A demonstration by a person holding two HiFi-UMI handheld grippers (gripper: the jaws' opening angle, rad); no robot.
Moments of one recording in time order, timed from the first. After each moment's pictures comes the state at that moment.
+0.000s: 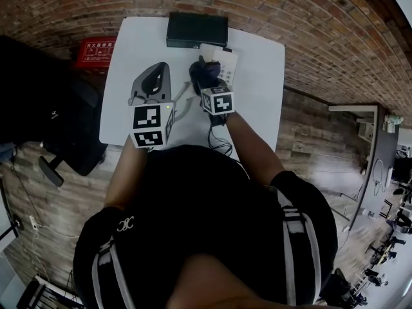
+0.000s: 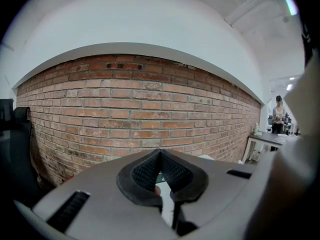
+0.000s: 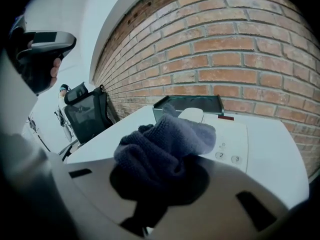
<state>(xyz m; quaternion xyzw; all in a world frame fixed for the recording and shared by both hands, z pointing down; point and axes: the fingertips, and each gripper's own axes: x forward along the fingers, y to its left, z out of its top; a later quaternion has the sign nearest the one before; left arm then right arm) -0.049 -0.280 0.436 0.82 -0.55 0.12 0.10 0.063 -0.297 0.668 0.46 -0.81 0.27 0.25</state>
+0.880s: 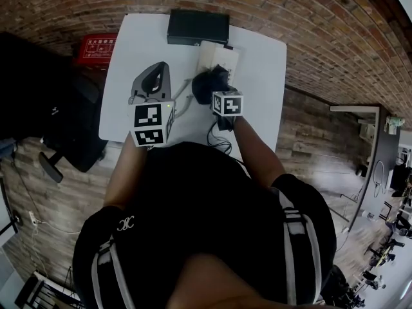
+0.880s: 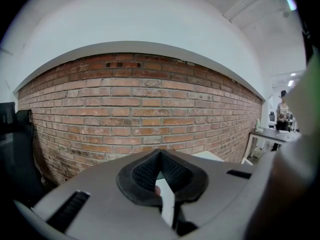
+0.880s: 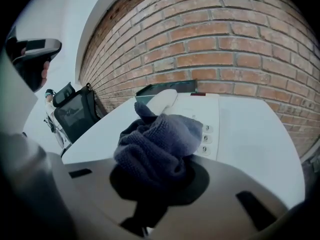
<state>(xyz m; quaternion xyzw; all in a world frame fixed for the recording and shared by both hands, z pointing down) -0.048 -0.274 0.445 0.81 -0.56 0.14 0.10 0.117 -0.270 0.699 0.50 -0.76 0.32 0.28</state>
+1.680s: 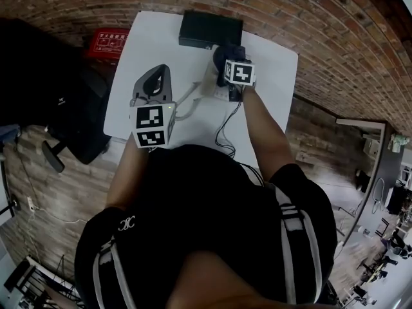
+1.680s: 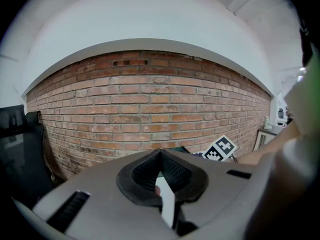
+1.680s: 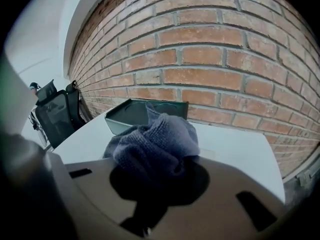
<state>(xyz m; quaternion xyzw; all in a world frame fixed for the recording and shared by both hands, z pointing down) -0.069 -0.279 0.452 0.78 -0.59 0.16 0.11 0.147 -0.401 0.671 0.55 -0.73 0.27 0.29</state>
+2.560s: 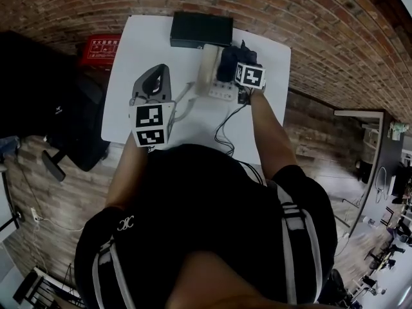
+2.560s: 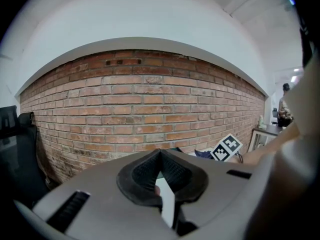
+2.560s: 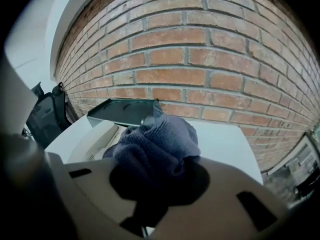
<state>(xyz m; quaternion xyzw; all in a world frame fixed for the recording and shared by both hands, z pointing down) -0.051 -0.284 0.452 0.80 -0.57 0.16 0.10 0.225 -0.383 0.673 0.61 -0.68 0.28 0.30</state>
